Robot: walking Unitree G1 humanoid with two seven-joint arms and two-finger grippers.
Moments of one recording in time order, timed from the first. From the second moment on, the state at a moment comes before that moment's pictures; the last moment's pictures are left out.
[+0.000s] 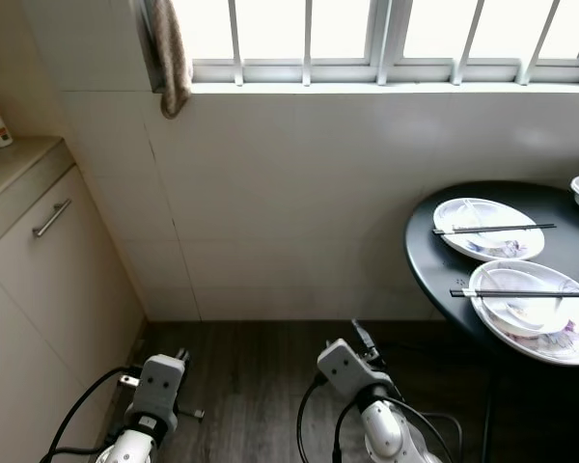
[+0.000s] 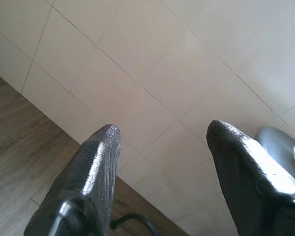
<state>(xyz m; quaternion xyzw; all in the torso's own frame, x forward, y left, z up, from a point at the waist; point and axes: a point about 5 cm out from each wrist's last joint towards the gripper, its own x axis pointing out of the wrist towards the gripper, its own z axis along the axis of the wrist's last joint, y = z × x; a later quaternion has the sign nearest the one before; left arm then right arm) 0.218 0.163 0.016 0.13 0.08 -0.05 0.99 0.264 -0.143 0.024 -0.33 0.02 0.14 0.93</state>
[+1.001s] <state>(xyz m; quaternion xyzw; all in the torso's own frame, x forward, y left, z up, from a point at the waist) 0.222 0.151 0.011 0.12 0.08 -0.08 0.99 0.275 -0.161 0.026 -0.49 0.00 0.06 0.87</state>
